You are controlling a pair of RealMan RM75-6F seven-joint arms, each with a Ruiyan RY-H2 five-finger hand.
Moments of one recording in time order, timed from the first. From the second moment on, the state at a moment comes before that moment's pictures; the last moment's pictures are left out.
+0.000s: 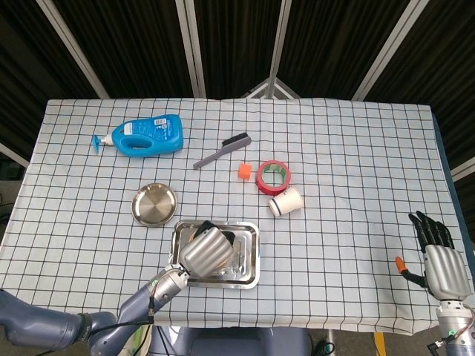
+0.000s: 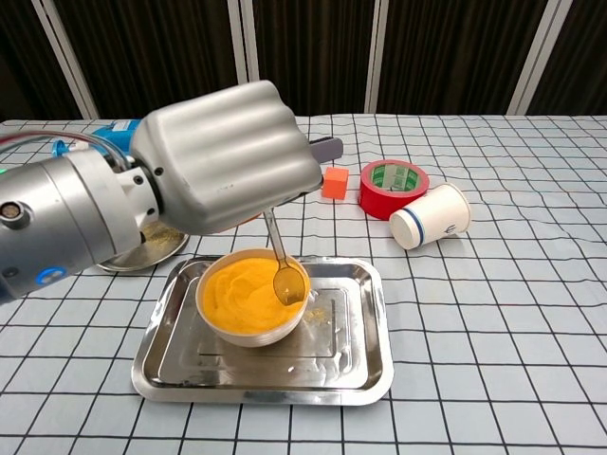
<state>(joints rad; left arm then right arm) -0.86 -1.60 -0.03 -1.85 1.33 1.16 1.51 0.07 -1.10 0.08 -1.72 -1.40 1.41 0.04</state>
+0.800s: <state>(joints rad) -0.84 -1.56 -0.02 -1.79 1.30 1.16 1.50 0.07 -1.10 0.07 -1.72 -1.41 1.42 0.02</state>
